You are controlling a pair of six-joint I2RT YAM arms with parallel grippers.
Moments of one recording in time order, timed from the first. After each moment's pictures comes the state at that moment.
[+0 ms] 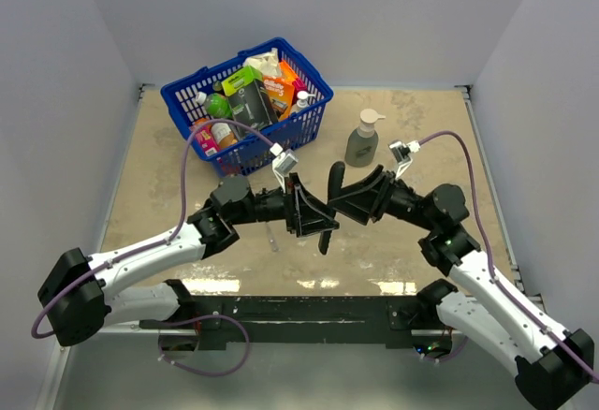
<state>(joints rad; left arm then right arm) -0.88 1.14 0.70 0.55 0.58 -0.78 0.52 0.76 0.54 0.47 -0.68 1.03</state>
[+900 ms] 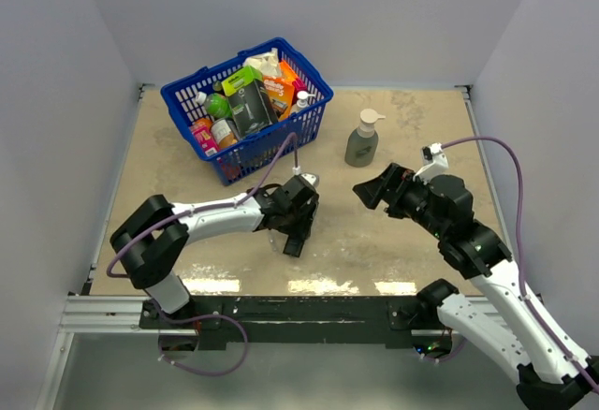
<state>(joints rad) -0.91 1.63 0.98 -0.37 -0.08 -0.55 0.52 0.66 0.80 -0.47 -0.02 0.77</state>
